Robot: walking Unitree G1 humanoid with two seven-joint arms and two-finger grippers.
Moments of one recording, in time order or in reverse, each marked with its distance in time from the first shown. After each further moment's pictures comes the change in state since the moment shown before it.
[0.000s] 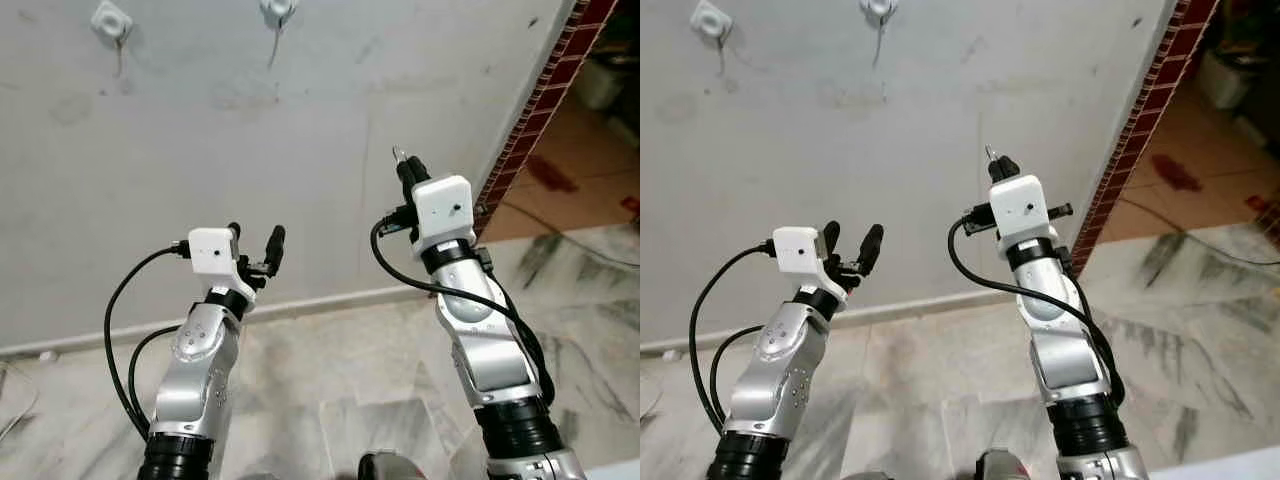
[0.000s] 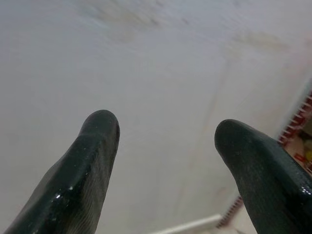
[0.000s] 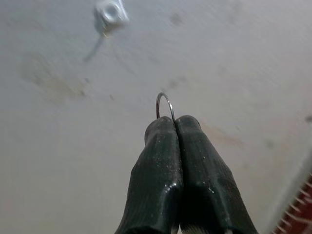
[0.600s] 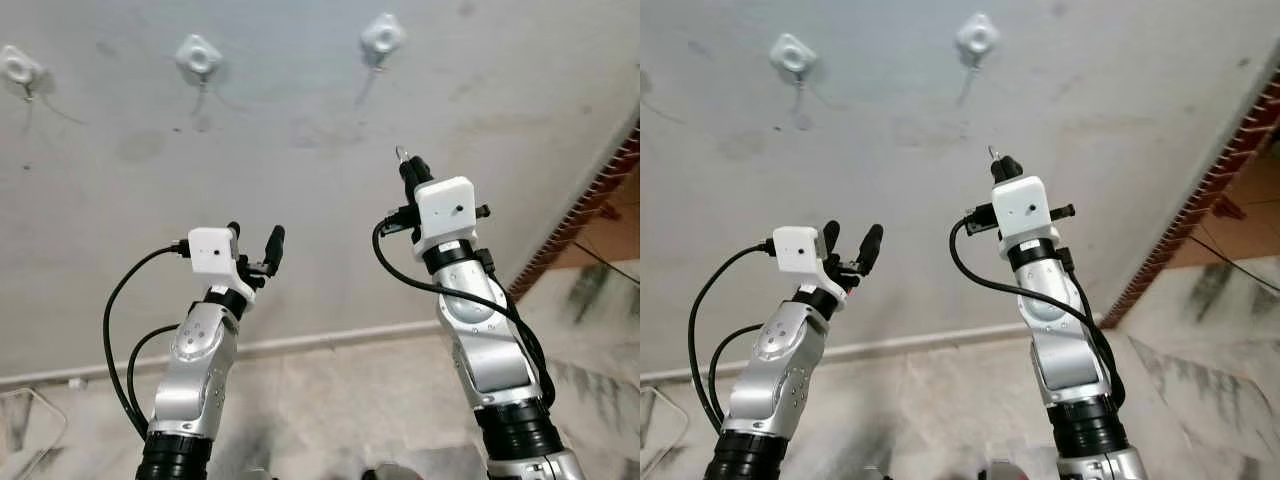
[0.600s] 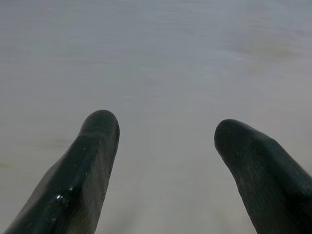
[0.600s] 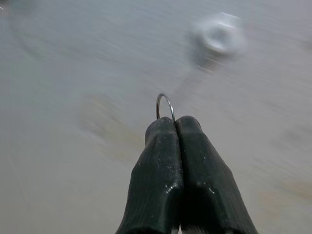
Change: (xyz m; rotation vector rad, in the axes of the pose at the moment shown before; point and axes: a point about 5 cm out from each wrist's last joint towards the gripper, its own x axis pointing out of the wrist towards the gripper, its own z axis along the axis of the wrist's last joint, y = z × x) left arm -0.001 0.006 -0.002 0.012 0.009 0.018; right arm 0.000 0.003 0.001 0.009 -0.005 0.000
